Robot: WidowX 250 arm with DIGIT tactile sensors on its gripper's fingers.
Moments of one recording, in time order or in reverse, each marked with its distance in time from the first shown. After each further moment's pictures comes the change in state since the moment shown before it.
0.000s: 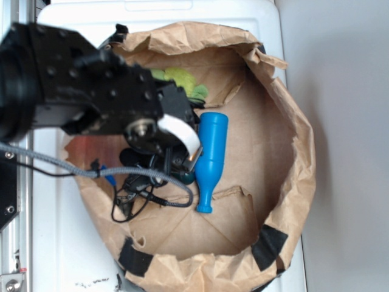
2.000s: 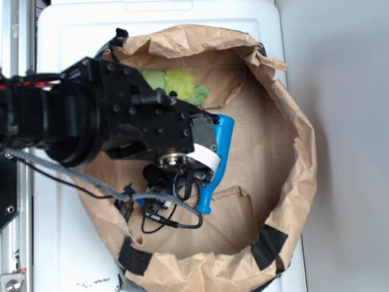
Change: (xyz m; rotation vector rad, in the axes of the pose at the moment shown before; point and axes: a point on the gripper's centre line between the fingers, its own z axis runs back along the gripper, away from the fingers) arm 0.009 -0.008 -0.045 0.027 0.079 0.053
